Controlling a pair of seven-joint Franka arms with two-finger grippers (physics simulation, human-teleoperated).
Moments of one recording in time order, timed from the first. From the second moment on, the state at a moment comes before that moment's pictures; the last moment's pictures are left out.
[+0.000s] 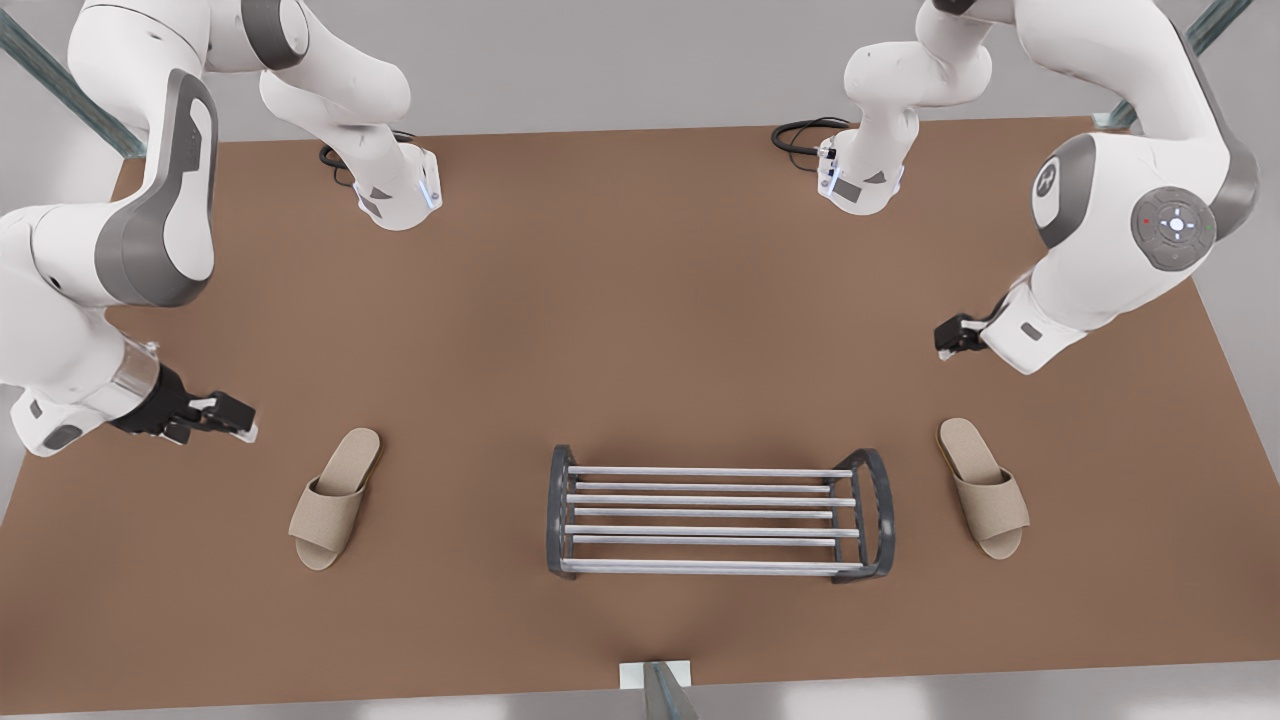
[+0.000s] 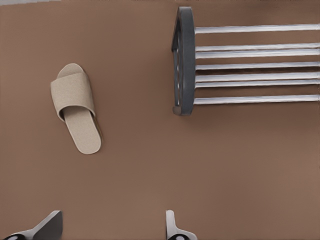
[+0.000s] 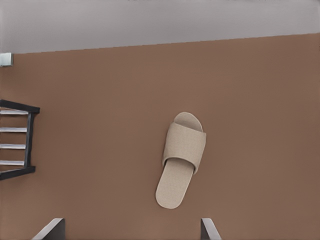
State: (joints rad) left arm -0.02 0.19 -0.14 -1.43 0.02 1.56 -0.08; right arm -0.05 0.29 0.02 -1.31 0.08 1.70 -0.01
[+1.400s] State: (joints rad) left arm -0.13 0.59 0.35 -2.32 0.04 3.48 -0.13; right arm -0.18 0.33 0.22 -2.54 0.25 3.49 -0.04
